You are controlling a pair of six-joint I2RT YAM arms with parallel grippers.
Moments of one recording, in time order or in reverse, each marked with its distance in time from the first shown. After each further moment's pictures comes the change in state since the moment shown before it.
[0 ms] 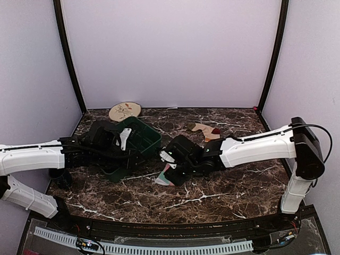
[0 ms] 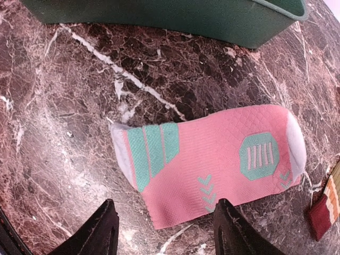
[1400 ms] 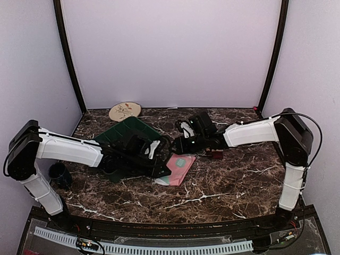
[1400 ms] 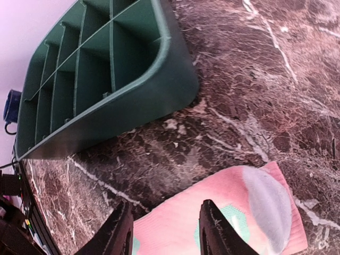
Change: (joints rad) left arm -0.056 0.428 0.105 0.247 0.230 -0.080; right arm -0.371 0.128 -0.008 0.367 -0.476 0.389
